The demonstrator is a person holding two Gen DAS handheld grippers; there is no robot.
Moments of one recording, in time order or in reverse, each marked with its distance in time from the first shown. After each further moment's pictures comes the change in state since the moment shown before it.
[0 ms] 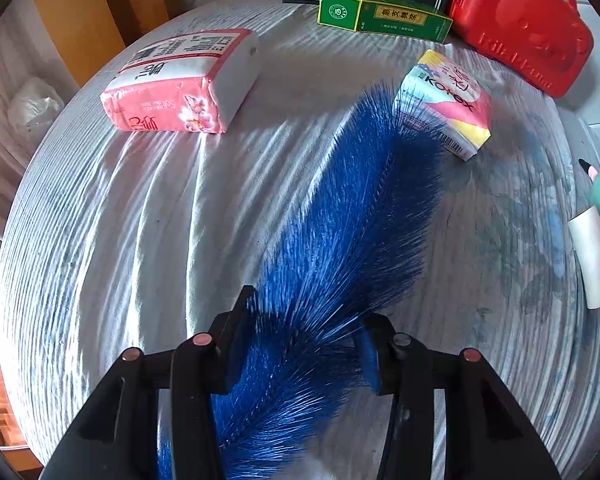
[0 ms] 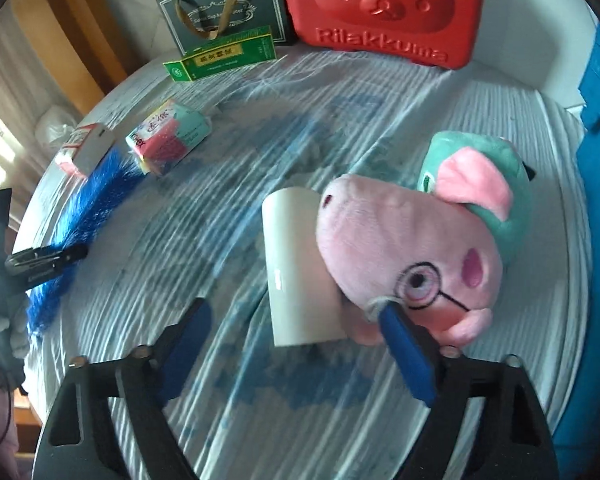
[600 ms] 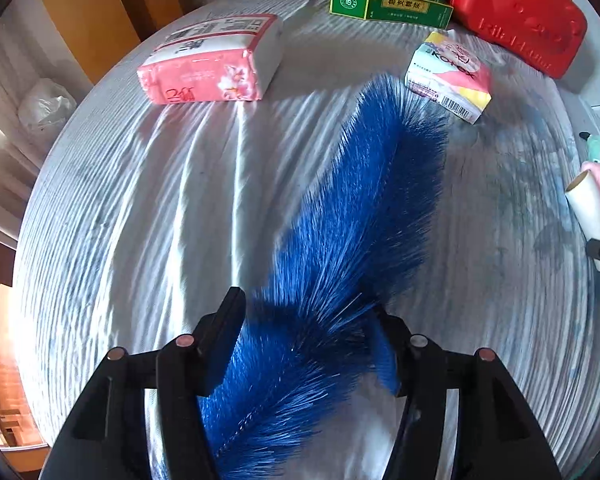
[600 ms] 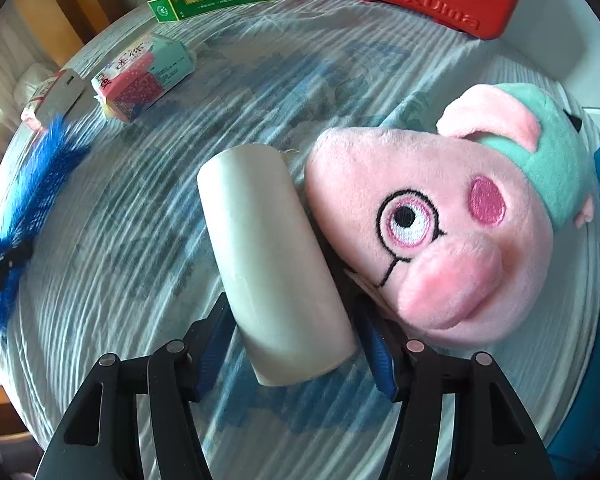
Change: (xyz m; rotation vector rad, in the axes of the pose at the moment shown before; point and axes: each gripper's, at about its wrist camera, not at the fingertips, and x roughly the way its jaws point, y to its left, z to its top) left arm -0.020 0.025 -0.036 0.018 0.010 0.066; right arm 0.054 0.005 -0.003 0.014 0.133 -0.079
